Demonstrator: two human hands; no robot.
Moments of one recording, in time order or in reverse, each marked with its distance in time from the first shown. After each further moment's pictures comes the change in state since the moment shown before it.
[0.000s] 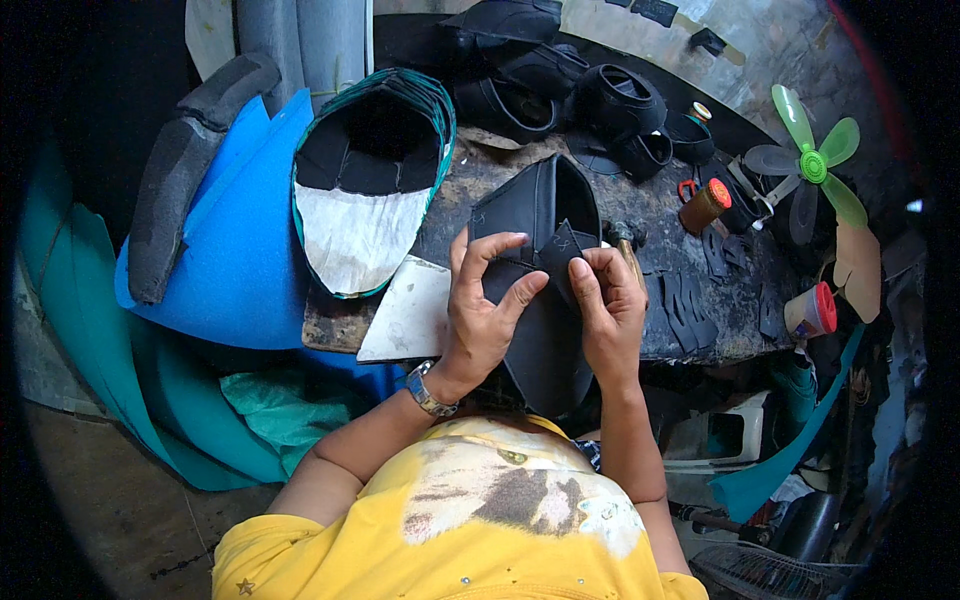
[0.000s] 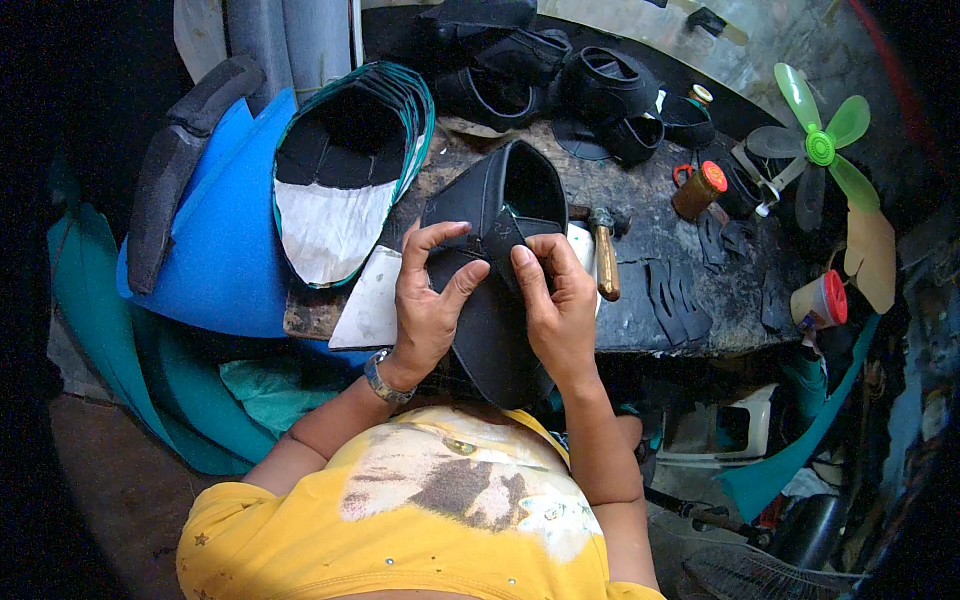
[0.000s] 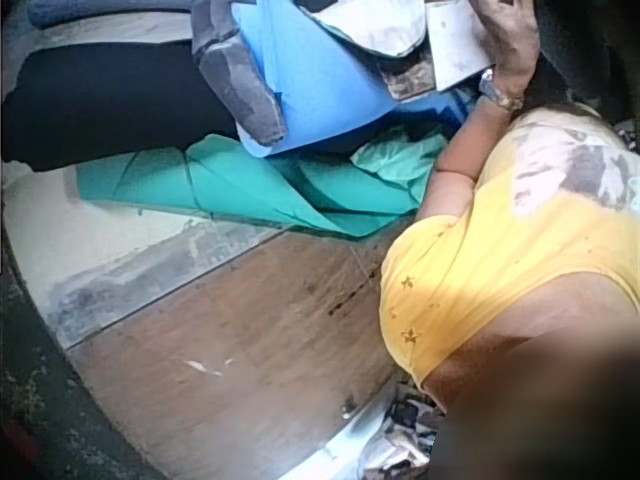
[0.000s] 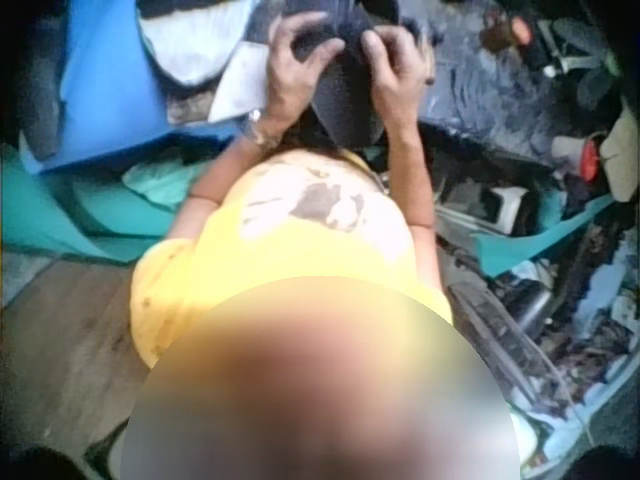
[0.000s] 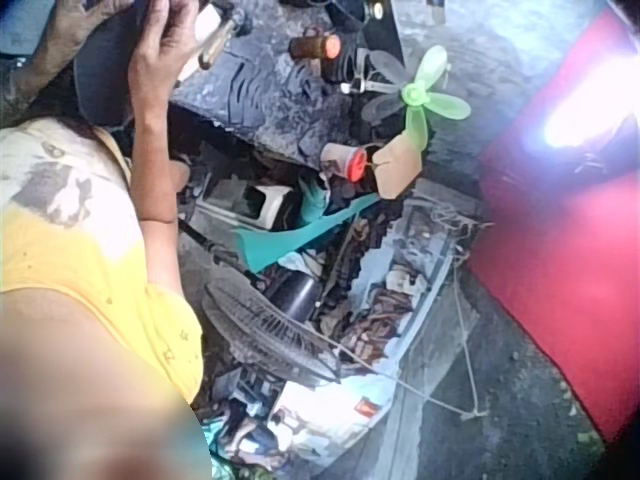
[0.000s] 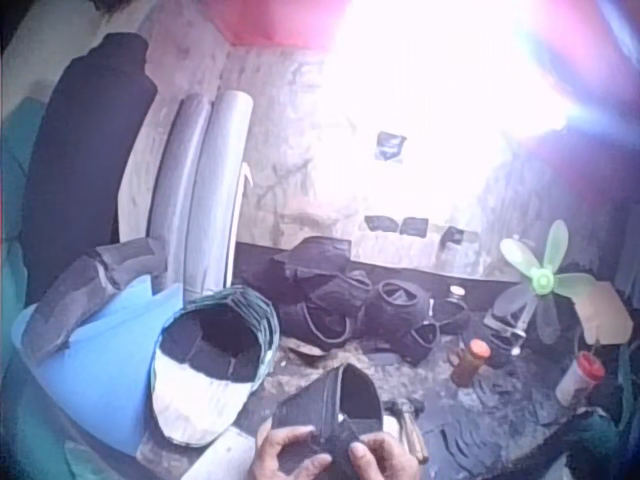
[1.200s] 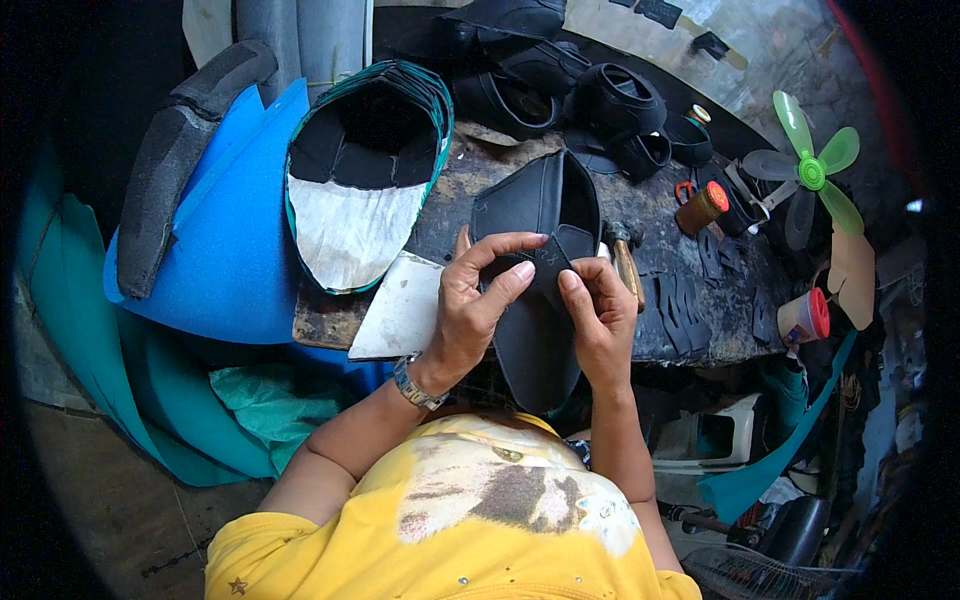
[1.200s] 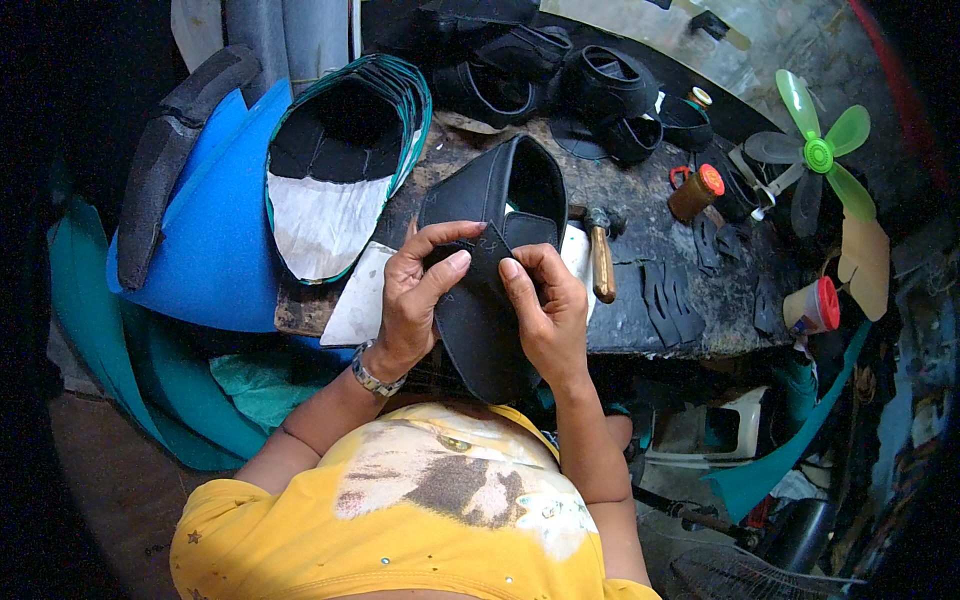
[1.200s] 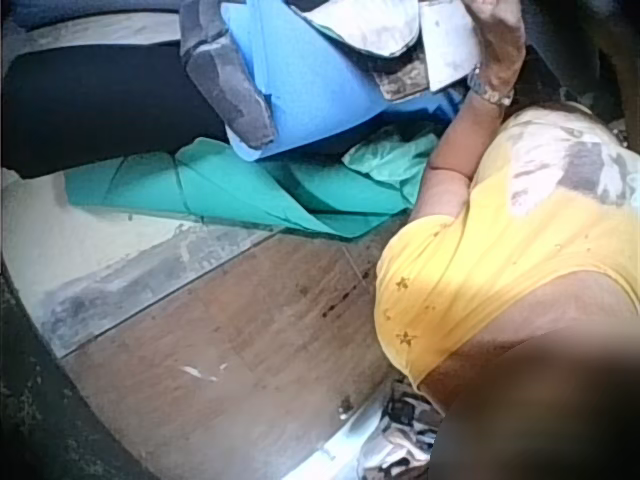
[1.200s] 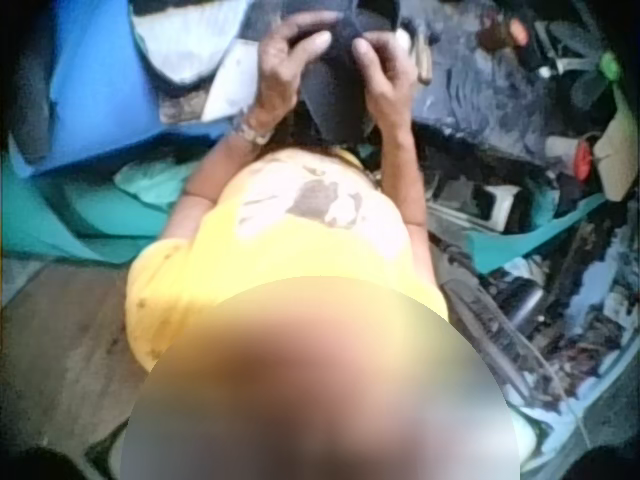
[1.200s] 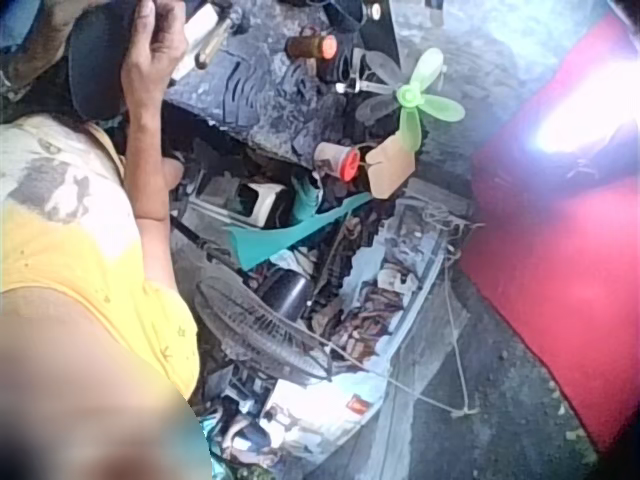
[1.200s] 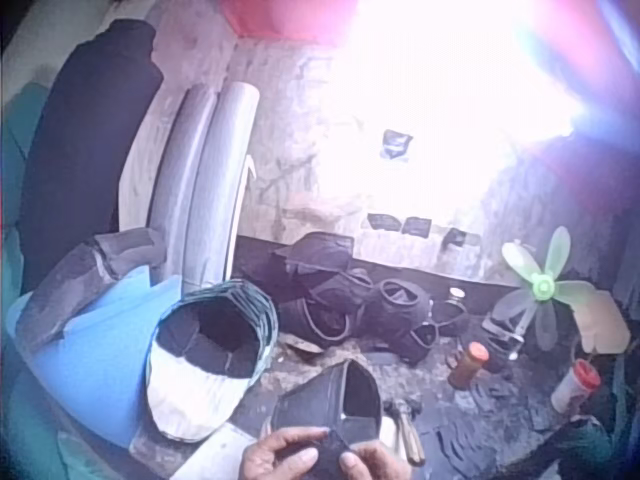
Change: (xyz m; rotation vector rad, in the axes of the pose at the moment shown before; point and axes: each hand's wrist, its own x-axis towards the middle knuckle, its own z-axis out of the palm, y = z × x) left_hand 0.010 0.002 -0.009 -0.453 -0.154 -0.212; right_hand -0.006 0.007 -0.001 0.084 -0.089 0.020
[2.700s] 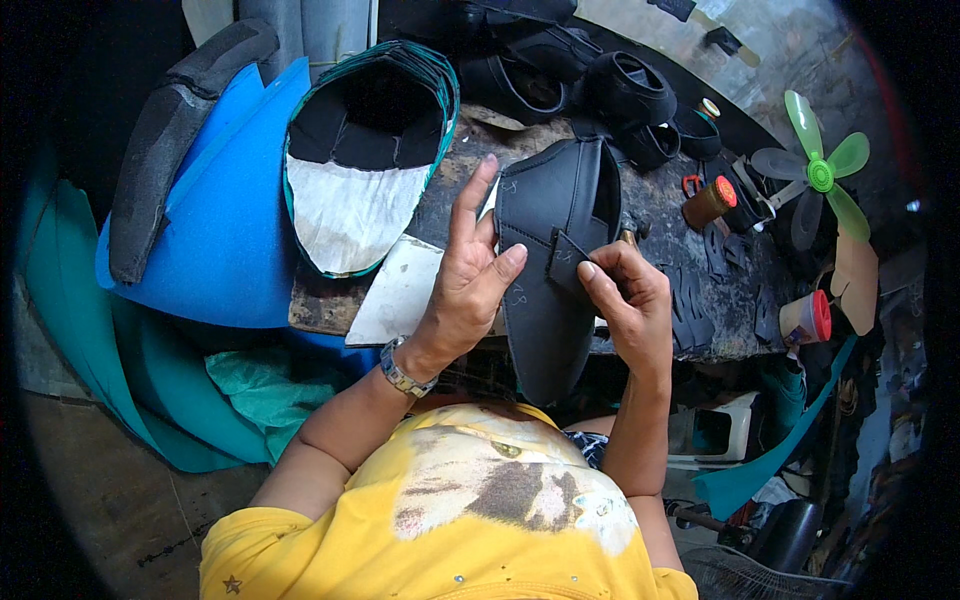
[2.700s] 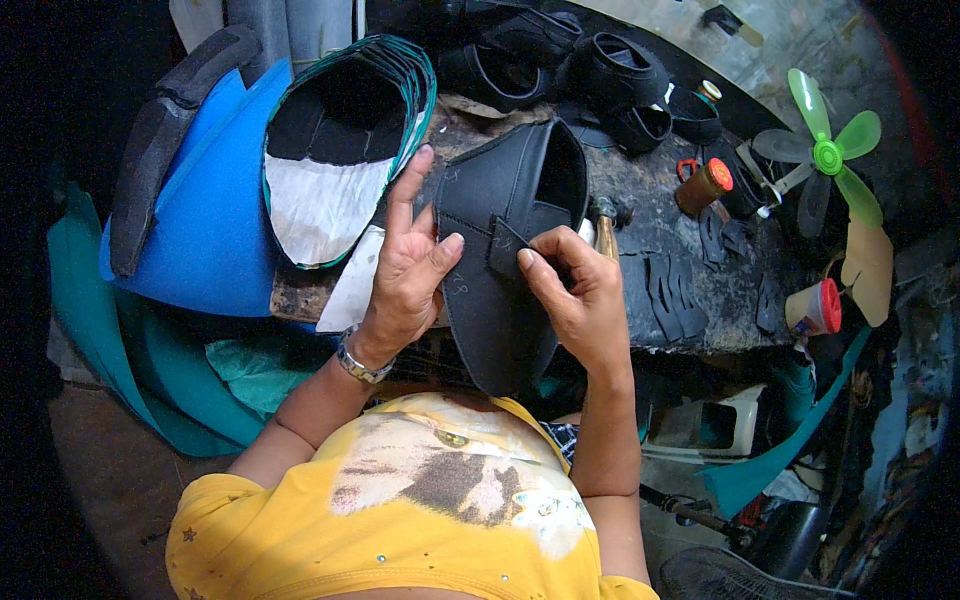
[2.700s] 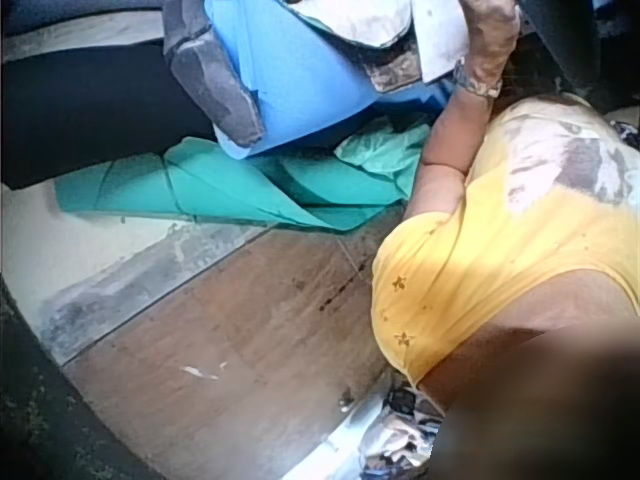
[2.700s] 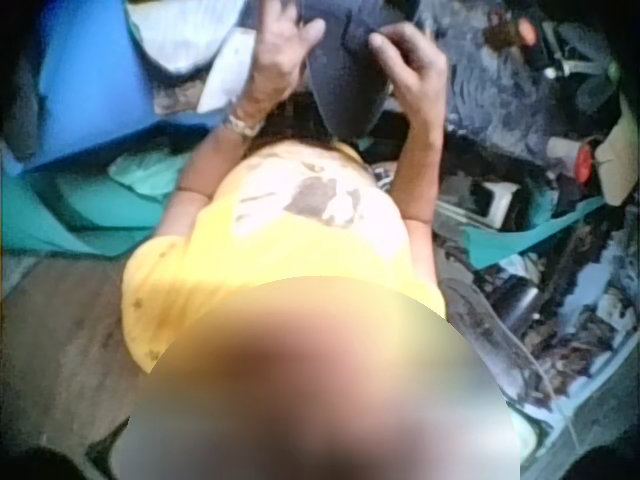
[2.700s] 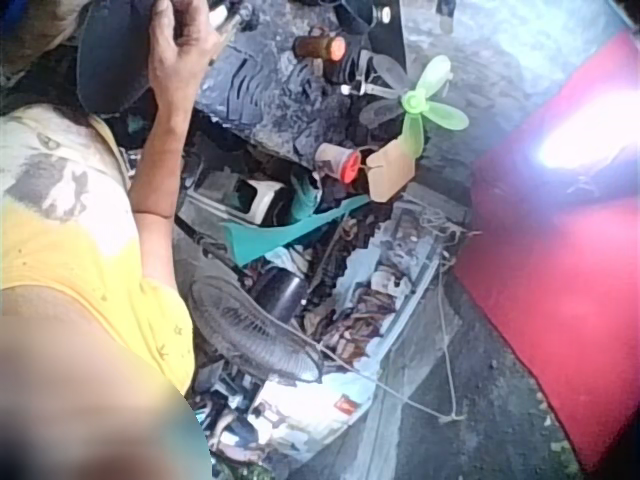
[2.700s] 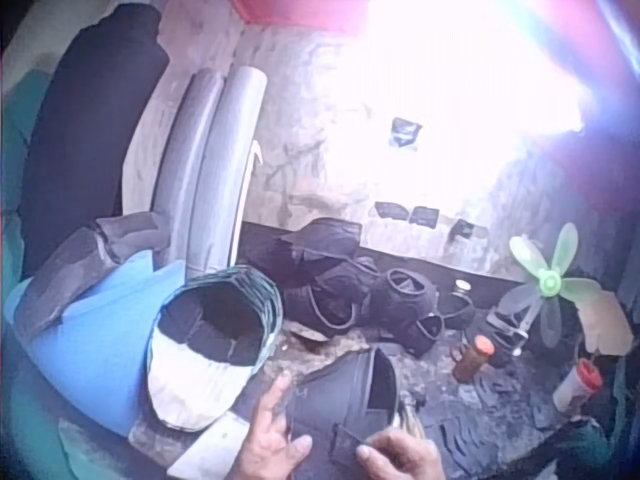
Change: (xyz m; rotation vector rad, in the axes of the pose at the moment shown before) left_hand 0.008 0.002 0.002 -0.418 -0.118 0.025; right_hand 0.014 -0.022 -0.025 -0.207 -0.129 0.079
